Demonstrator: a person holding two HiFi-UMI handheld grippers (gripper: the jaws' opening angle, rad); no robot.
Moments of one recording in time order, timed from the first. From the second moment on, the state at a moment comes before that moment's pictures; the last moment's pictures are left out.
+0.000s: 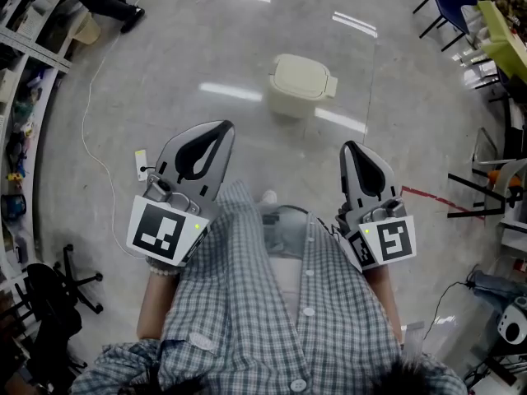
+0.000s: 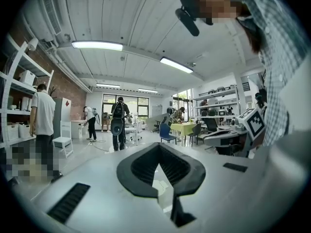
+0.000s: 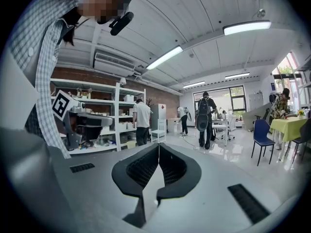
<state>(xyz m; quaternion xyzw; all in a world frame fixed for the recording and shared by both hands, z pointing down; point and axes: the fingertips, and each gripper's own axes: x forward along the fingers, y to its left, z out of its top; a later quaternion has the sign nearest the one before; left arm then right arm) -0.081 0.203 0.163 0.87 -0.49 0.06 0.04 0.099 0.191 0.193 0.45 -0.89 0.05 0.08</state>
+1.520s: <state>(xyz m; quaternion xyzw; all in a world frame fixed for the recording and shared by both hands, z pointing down) -0.048 0.089 0.182 0.90 -0.42 0.09 0.07 0.132 0.103 0.221 0.51 -0.85 0.09 0.08</state>
